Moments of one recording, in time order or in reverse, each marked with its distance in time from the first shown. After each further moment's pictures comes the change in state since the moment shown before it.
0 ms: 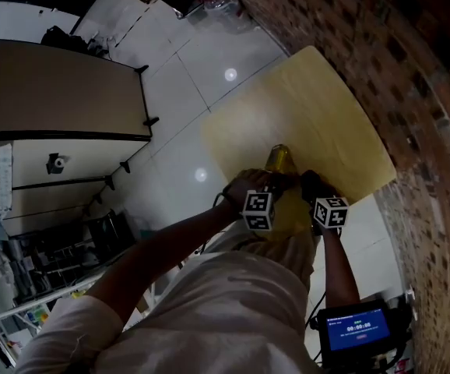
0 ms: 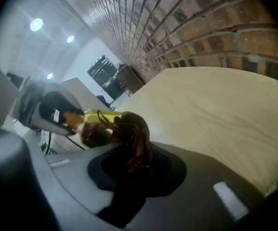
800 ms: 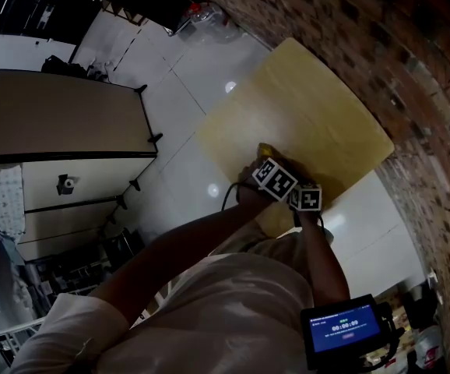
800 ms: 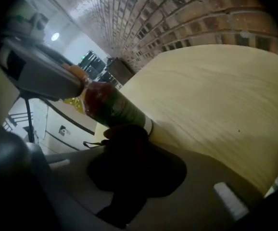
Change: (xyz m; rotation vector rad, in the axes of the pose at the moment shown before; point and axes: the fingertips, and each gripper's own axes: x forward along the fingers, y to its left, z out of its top) left arm 0.004 0.027 0.006 -0.711 0.214 0.060; right arm 0.032 0.037 -0.050 0.122 0.078 -0.105
